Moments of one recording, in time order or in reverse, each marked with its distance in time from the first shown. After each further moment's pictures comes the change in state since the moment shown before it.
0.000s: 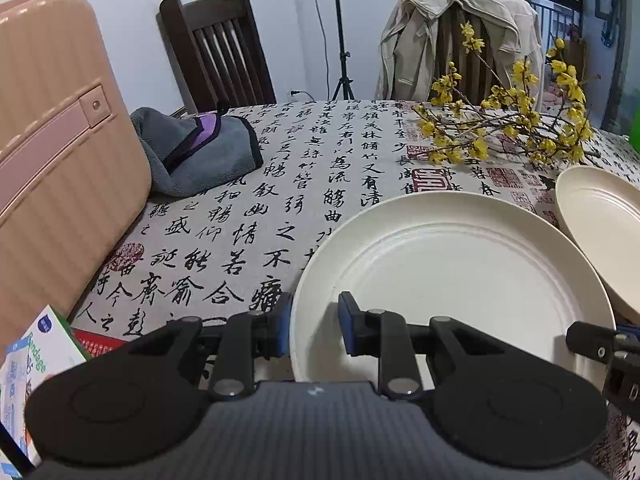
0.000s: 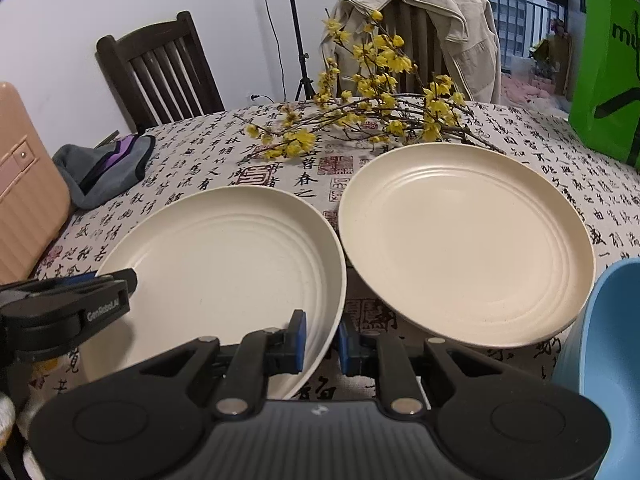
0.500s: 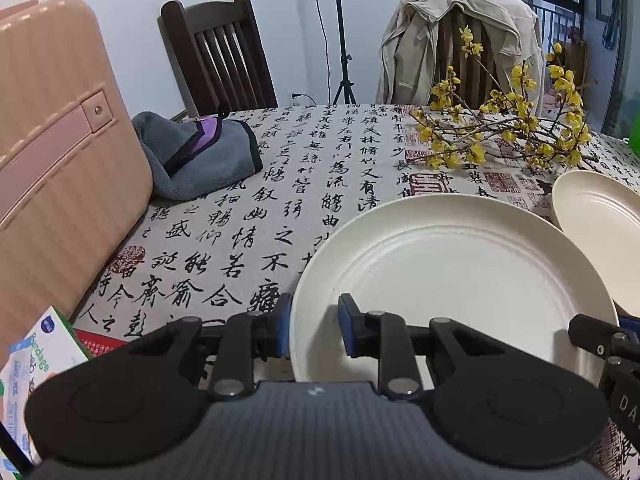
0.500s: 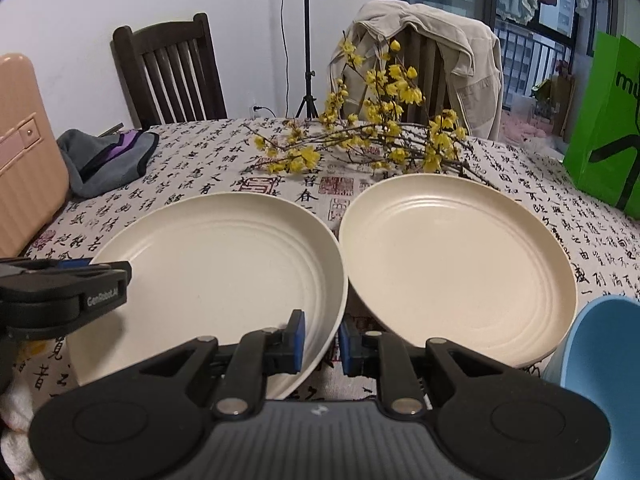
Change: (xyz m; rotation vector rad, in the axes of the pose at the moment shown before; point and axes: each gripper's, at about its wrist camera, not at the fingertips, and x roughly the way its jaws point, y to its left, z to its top) left arm -0.005 -0.003 0.001 0.005 -0.012 0.006; right arm -0.008 0.008 -0.002 -0.086 -0.064 -0.048
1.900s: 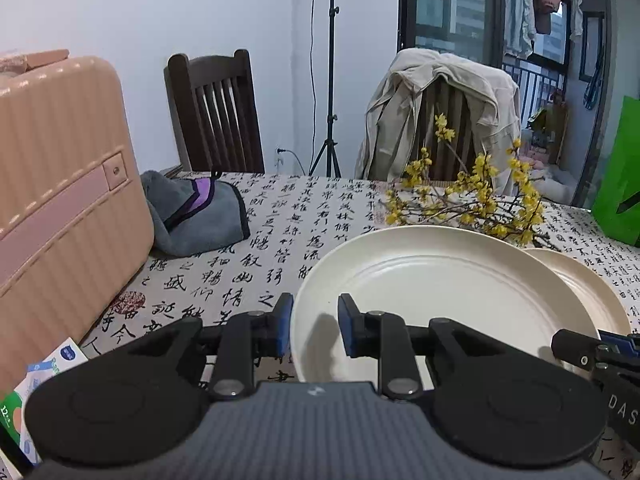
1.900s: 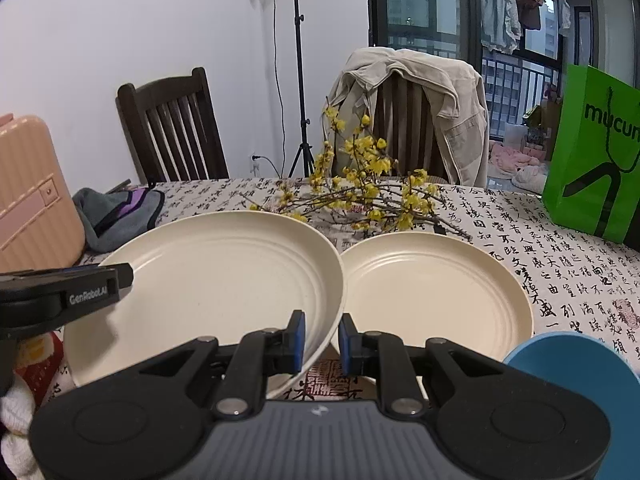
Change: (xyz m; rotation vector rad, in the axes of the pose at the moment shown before) left arm -0.054 0.004 0.015 -0.073 -0.175 -0.084; right arm -0.047 -0.020 0.012 0.038 -0.140 0.014
